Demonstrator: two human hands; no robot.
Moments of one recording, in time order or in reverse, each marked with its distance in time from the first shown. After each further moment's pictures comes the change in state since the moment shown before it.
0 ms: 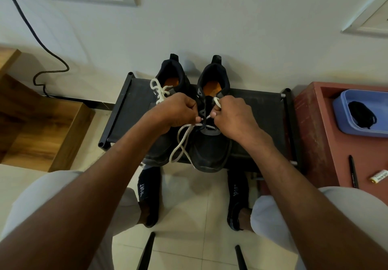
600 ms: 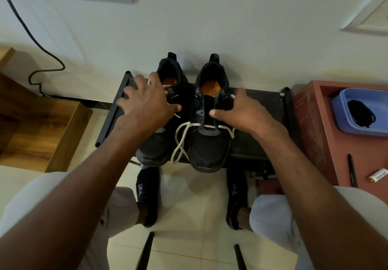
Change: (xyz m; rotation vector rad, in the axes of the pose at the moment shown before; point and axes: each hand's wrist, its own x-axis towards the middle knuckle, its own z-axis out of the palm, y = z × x) left_hand -0.013 -0.016 -0.022 0.546 0.432 -0.191; right_hand 0.003 0.014 -0.025 0.118 -0.169 0.259
